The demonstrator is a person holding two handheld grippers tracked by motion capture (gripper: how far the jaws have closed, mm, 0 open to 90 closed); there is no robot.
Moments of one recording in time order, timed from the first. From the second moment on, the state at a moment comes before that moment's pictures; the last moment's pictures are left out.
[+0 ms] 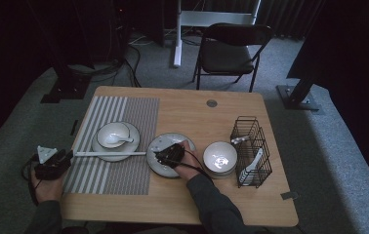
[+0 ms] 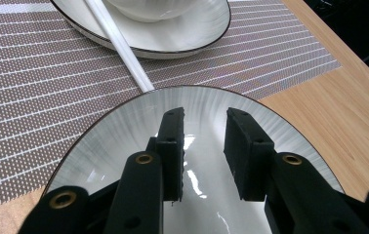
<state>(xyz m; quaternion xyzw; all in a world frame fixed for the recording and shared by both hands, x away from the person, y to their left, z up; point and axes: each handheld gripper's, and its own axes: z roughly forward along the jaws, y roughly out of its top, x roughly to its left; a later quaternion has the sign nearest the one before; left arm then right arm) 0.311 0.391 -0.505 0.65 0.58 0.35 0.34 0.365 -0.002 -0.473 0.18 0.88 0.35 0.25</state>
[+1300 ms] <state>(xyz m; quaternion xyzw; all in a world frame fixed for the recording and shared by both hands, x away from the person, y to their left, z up) 0.312 0.391 -0.509 0.65 0.58 0.34 0.34 0.364 -0.001 -0.475 0.18 0.88 0.35 0.25</state>
